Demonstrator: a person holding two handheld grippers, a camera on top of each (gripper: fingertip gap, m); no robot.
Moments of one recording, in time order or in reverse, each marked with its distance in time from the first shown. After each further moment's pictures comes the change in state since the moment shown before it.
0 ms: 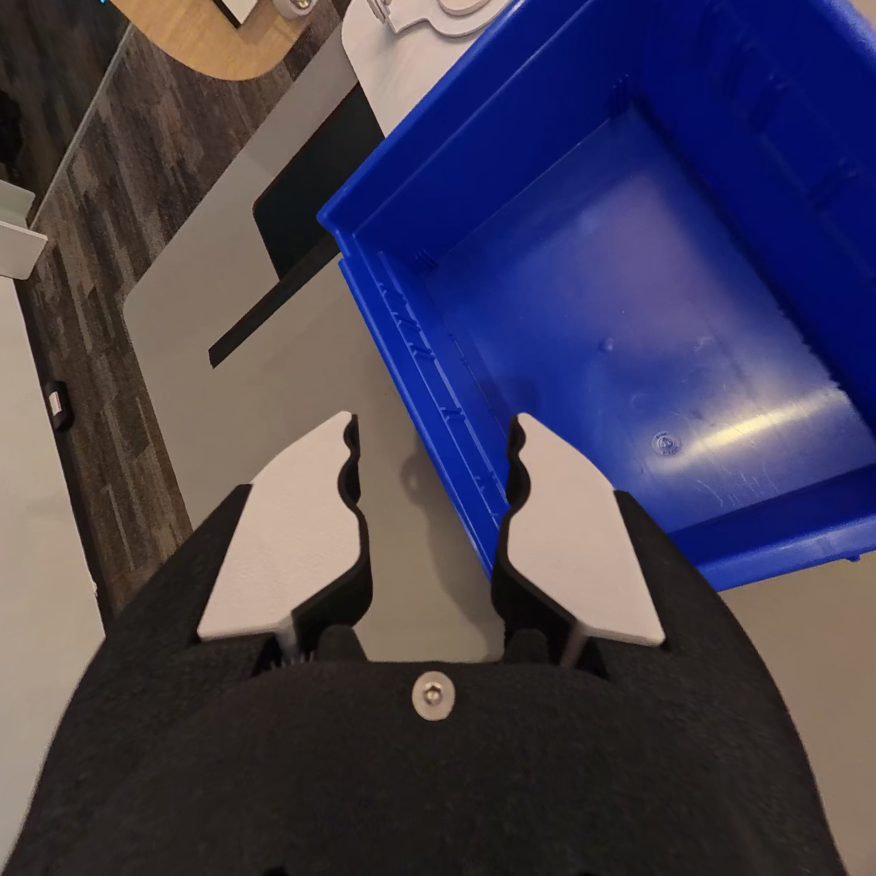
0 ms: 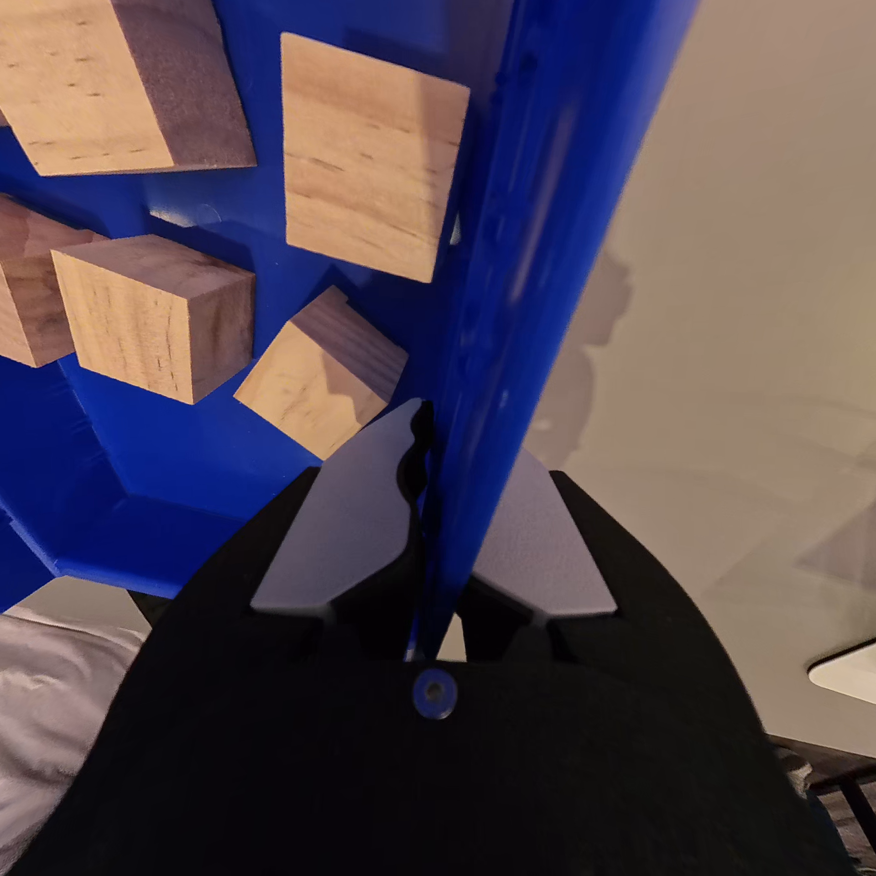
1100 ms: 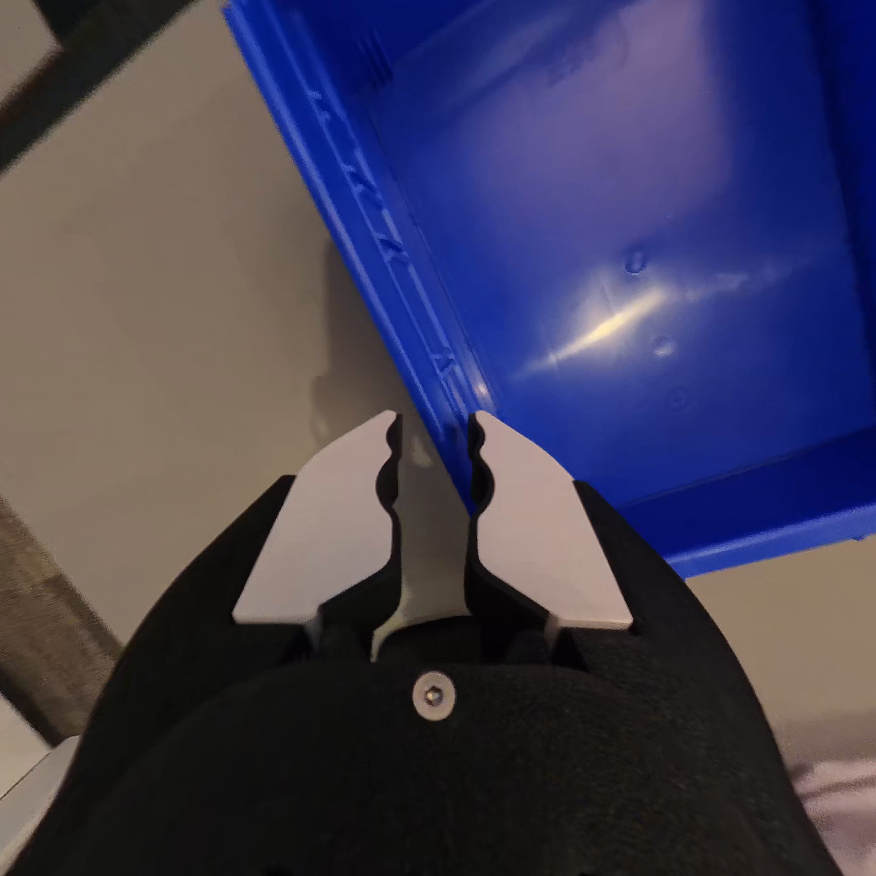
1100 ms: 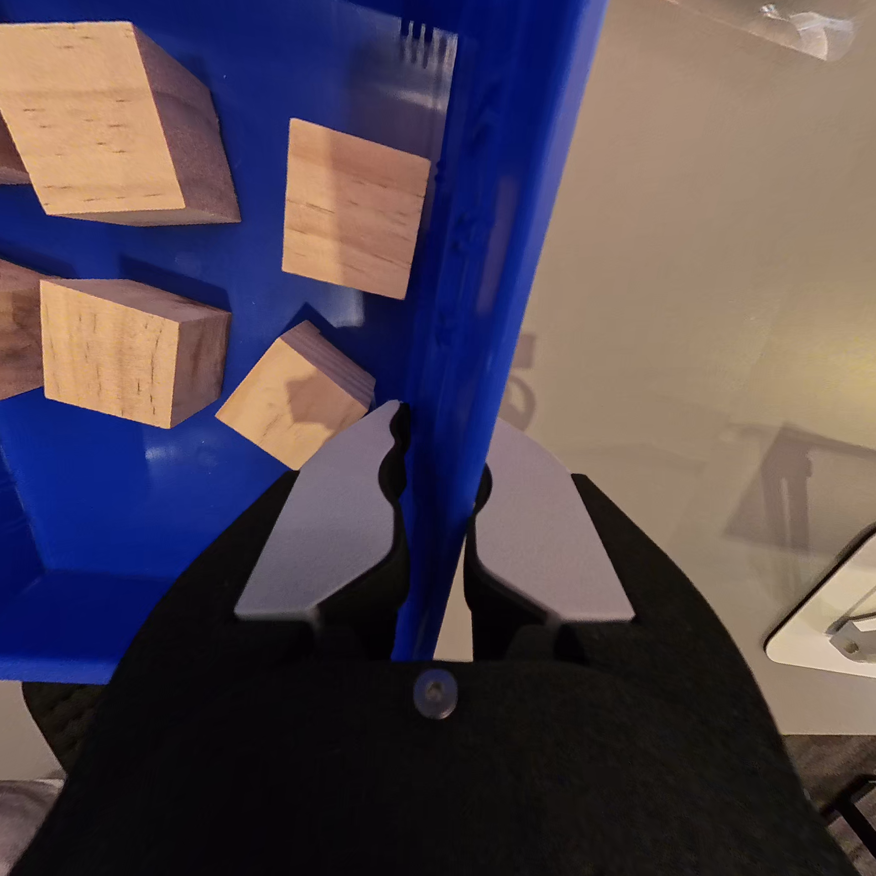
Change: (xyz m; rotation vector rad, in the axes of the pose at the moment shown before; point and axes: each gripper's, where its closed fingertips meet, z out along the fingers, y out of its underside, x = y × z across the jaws) left arm 0.003 0.052 0.053 -0.289 0.242 -0.160; right arm 0.017 -0.003 -0.016 0.198 0.197 0.022
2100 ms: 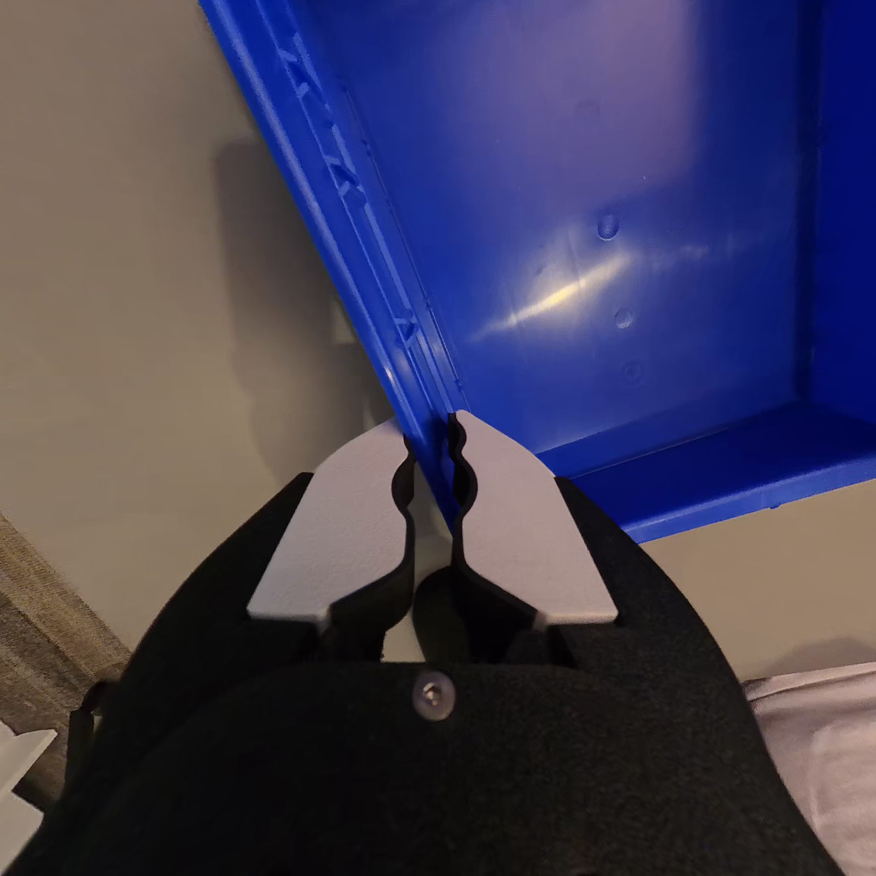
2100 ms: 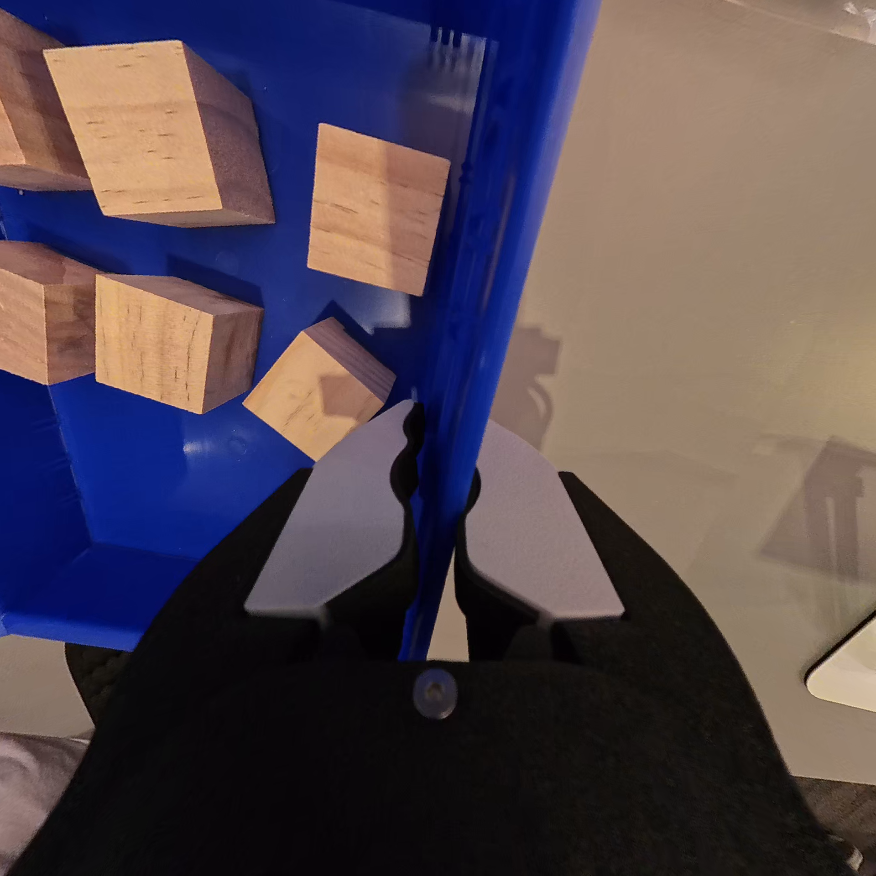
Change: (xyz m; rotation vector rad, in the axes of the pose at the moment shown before) left arm -0.067 0.063 0.011 -0.128 0.129 -0.184; right arm -0.005 0.001 -0.003 0.014 -0.091 0.010
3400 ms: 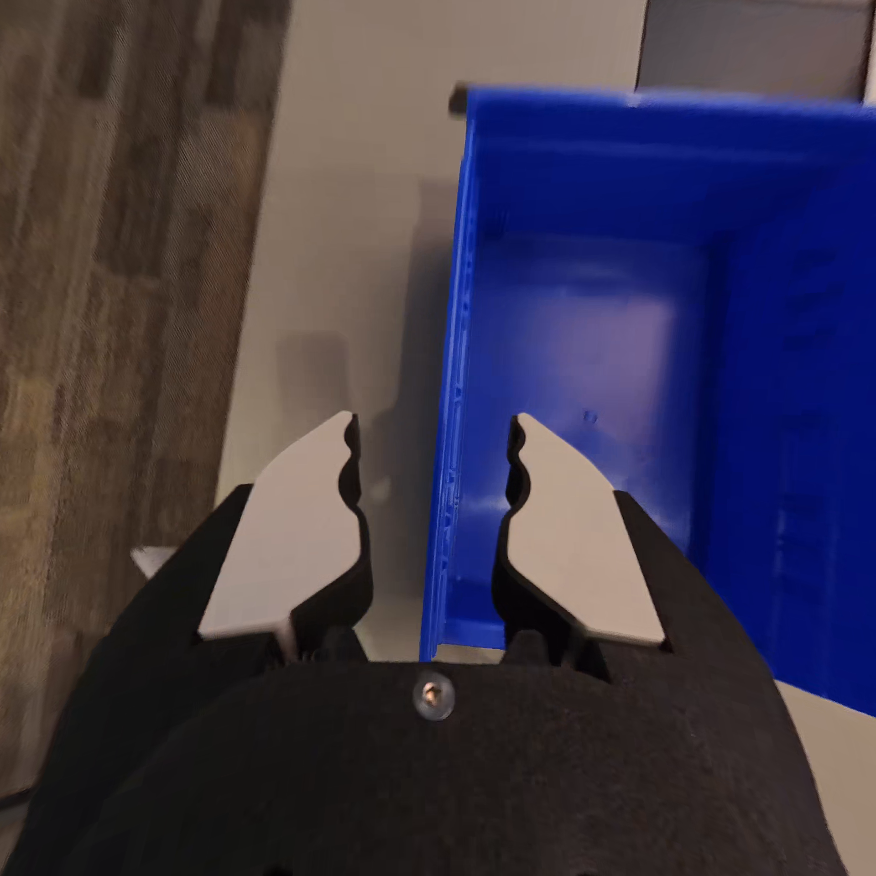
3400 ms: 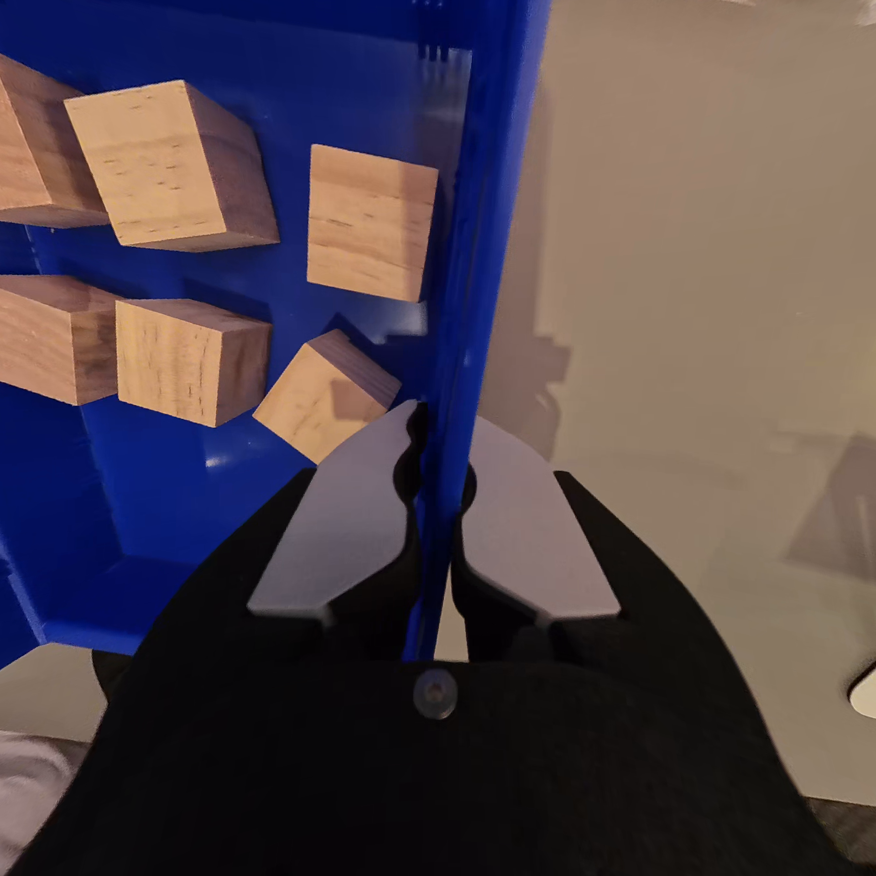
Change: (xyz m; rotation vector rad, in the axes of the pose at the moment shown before) left arm -0.143 0.021 -0.063 0.430 -0.171 -0.371; right arm 0.003 -0.002 0.001 0.026 -0.034 0.055
